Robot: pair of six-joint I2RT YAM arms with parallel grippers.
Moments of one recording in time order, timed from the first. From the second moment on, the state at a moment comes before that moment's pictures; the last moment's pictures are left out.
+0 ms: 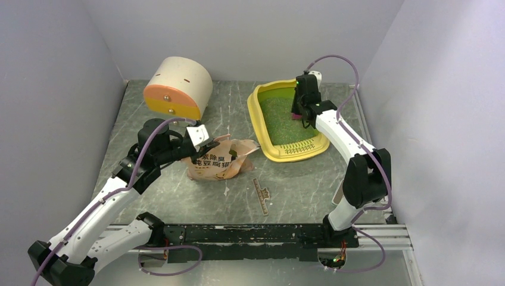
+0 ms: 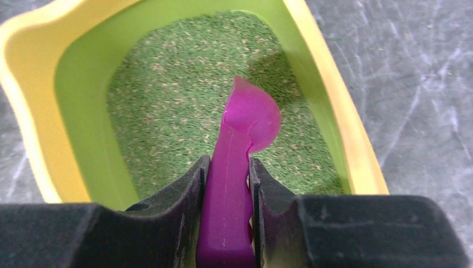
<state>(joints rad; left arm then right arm) -0.55 0.87 0.88 -0.27 0.51 0.36 0.31 1.65 1.37 -0.37 0.30 0.32</state>
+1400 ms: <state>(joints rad) -0.55 0.91 0.92 -0.32 0.54 0.41 0.32 1.34 1.48 -0.75 0.02 0.31</state>
